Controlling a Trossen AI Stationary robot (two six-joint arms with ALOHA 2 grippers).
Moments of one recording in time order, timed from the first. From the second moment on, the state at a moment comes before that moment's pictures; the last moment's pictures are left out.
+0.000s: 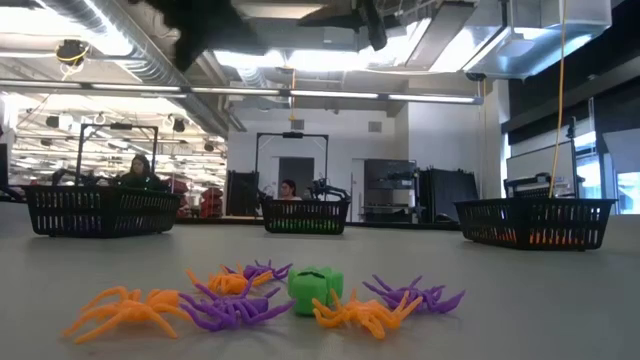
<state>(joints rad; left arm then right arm) -0.26 1.20 0.83 -0.16 -0.55 -0.56 0.17 1.63 1.28 0.10 0.47 0.68</state>
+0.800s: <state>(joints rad) -0.26 0.71 0.67 -0.98 -0.43 -1.26 0.15 1.54 1.28 0.00 0.46 0.62</state>
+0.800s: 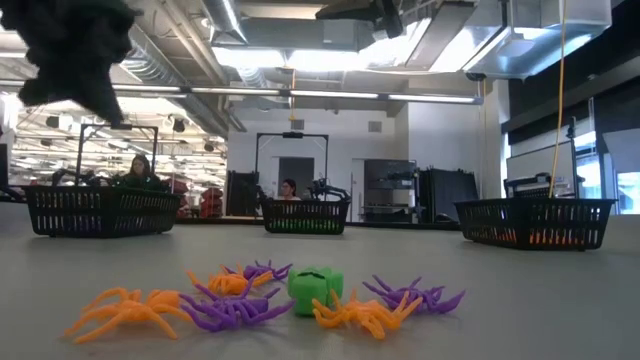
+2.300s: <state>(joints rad) -0.29 0.74 0.77 -0.25 -0.50 -0.59 0.58 1.95 1.28 -0.24 0.08 0.47</state>
